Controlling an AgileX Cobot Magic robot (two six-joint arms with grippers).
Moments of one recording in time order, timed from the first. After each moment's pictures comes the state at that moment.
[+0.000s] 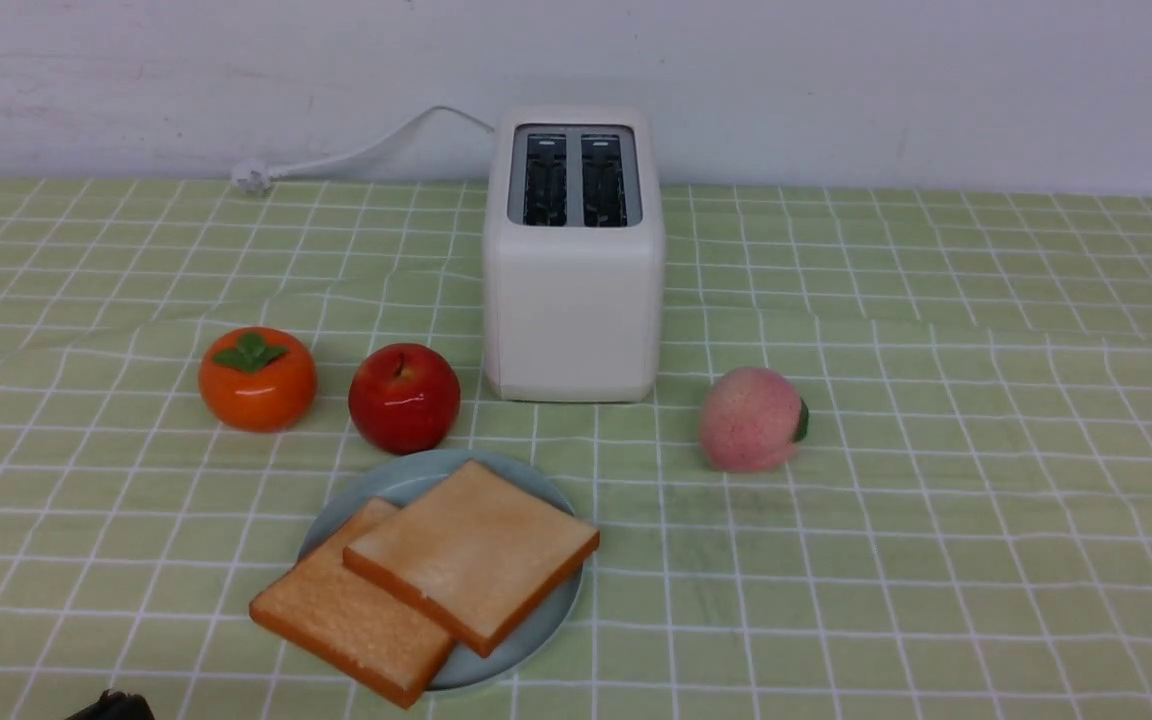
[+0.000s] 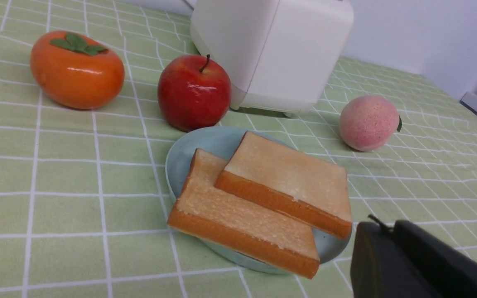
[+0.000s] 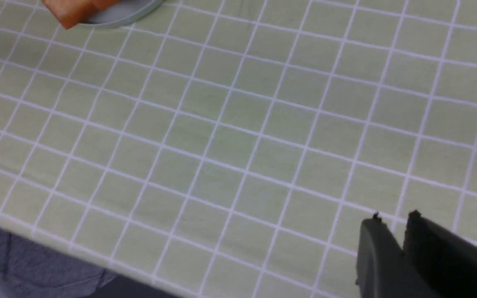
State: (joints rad) right arm 0.50 0.42 -0.80 0.01 1.25 0.28; left arm -0.41 0.23 0.03 -1.52 -0.04 1.15
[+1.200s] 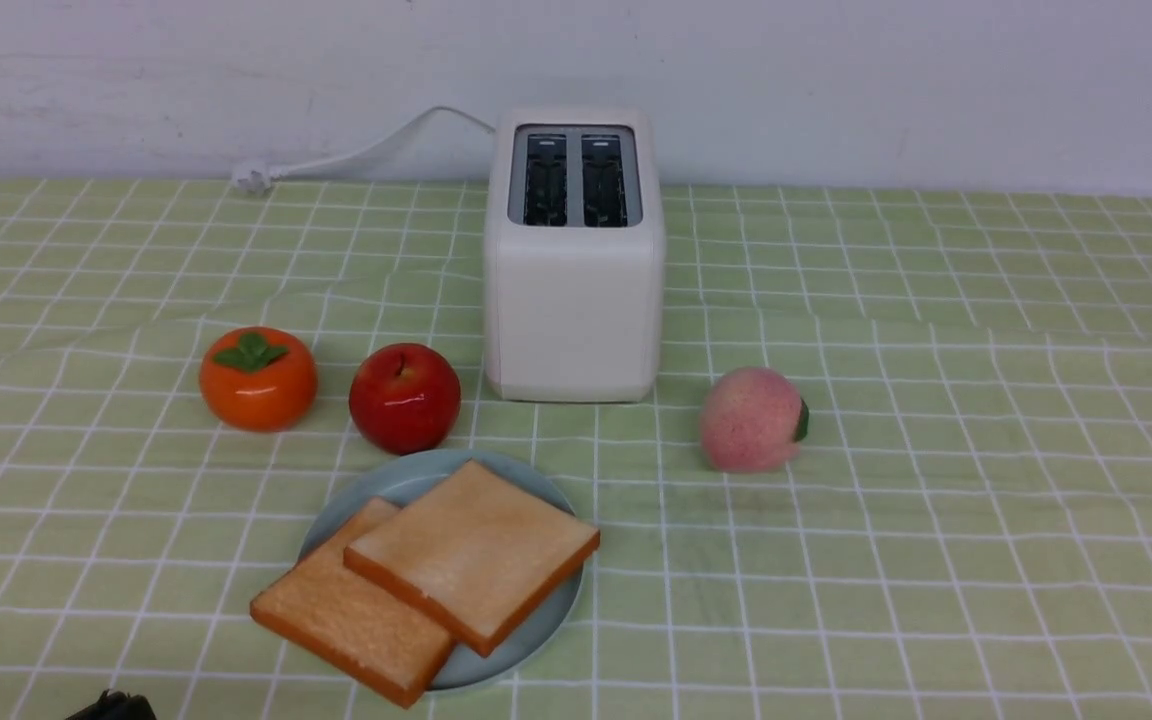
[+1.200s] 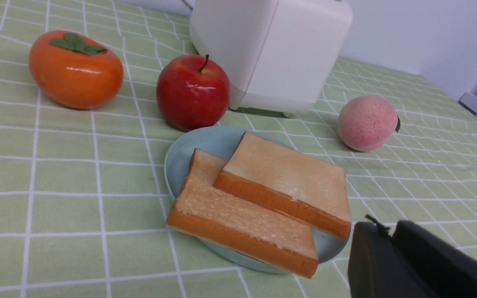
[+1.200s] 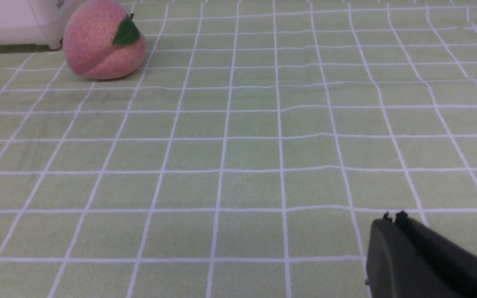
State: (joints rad) right arm 0.03 -0.01 0.01 0.02 0.40 0.08; left arm -0.41 0.23 0.03 -1.52 -0.04 1.15
